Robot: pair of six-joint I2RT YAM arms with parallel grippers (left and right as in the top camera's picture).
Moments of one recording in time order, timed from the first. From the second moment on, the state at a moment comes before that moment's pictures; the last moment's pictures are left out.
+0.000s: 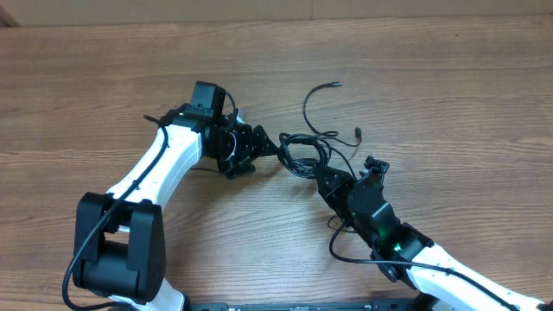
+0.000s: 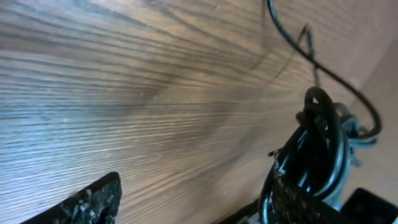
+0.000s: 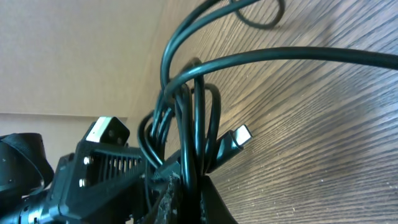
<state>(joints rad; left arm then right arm) -0.23 1.76 1.18 -0.72 0.66 -0.65 0.70 1.16 0.36 0.35 0.14 1.41</state>
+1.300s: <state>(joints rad) -0.29 1.71 1.23 -0.71 0.32 -0.48 0.70 1.26 0.35 0.41 -0.10 1.19</state>
